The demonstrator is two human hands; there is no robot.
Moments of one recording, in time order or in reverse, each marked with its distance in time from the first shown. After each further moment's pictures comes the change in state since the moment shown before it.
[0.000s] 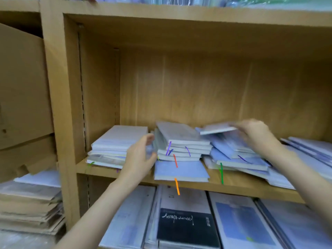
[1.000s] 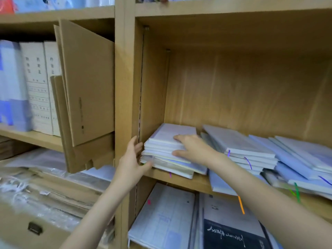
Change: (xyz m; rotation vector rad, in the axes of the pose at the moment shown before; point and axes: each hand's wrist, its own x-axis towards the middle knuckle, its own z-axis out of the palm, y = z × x) left_hand -0.029 -0.092 -0.103 -0.097 0.099 -0.312; right_hand 0.071 -0.247 0.099 0.255 -0.410 -0.297
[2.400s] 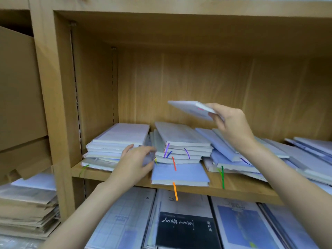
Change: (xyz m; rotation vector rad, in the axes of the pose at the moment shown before) left_hand 0.001 0.070 0.108 0.411 -0.227 0.479; right_hand -0.130 0.147 -0.096 -0.027 0.800 -0.052
